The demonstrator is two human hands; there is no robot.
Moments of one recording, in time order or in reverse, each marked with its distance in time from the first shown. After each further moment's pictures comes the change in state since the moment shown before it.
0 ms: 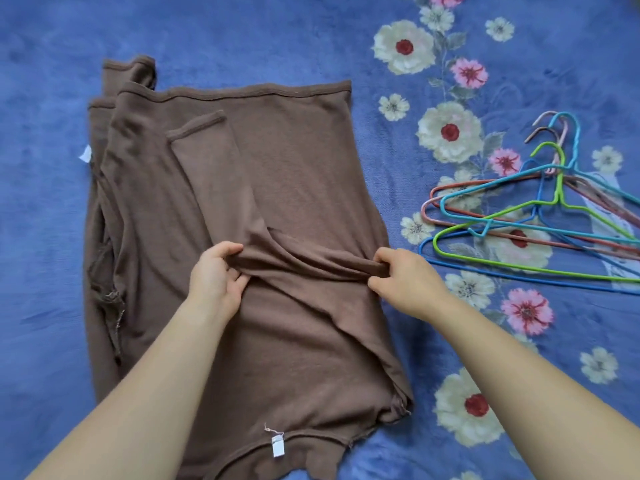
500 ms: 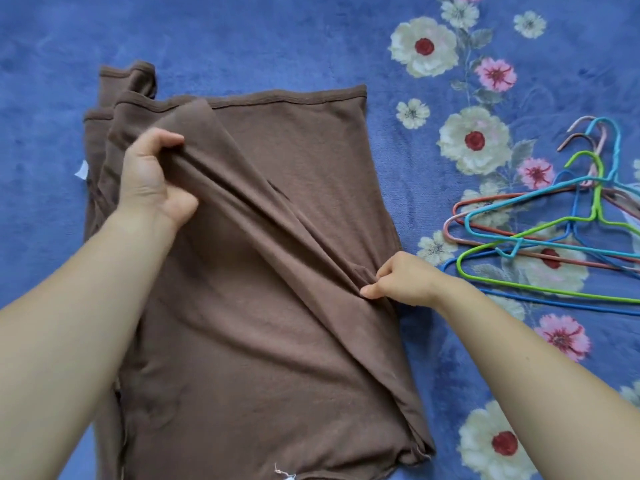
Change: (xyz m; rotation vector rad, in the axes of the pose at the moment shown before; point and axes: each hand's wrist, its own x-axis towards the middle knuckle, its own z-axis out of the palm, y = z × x) left_hand 0.049 0.130 0.050 -0.131 -0.231 0.289; right_hand 0.051 -0.020 -0.017 0.158 -0.360 0.159
